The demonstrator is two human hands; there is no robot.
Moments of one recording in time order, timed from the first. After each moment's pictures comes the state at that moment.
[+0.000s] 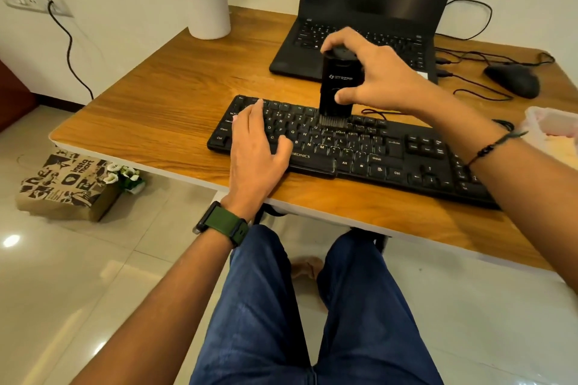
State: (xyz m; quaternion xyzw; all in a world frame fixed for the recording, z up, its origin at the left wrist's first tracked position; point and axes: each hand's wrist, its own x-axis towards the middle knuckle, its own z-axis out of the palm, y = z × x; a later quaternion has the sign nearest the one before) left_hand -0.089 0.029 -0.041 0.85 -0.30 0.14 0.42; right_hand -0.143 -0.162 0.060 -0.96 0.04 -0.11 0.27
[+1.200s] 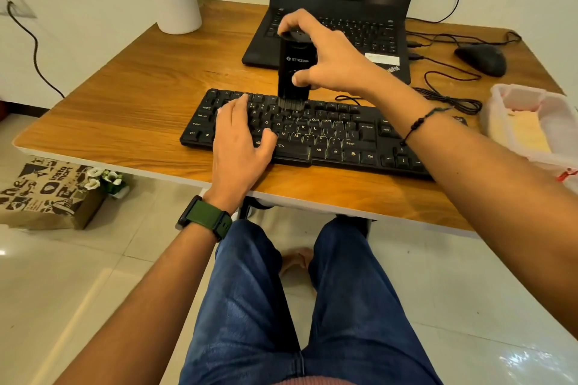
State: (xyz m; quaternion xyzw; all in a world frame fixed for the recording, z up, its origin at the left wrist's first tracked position) left_hand -0.094 0.020 -0.042 0.85 -0.33 0.13 0.39; right_hand -0.133 -0.150 0.059 -0.93 0.05 -0.11 0.34
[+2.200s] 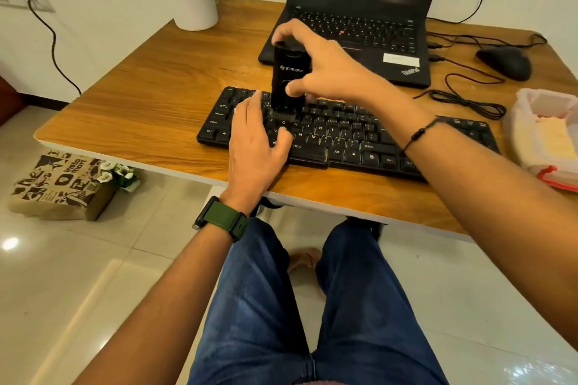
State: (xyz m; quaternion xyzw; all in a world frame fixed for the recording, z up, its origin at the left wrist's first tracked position) left_hand -0.092 0.020 -0.043 0.84 -0.32 0.14 0.42; right_hand -0.115 -0.125 0.053 -0.93 0.03 -0.08 0.37
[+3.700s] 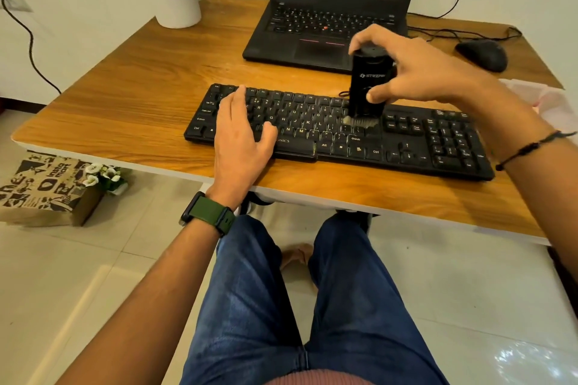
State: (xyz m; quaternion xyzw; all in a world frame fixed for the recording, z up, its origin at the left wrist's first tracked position) left_hand -0.093 0.021 -0.044 0.84 -0.32 0.14 0.41; right_hand -0.205 -0.191 0.072 -0.96 0.13 -0.03 0.26
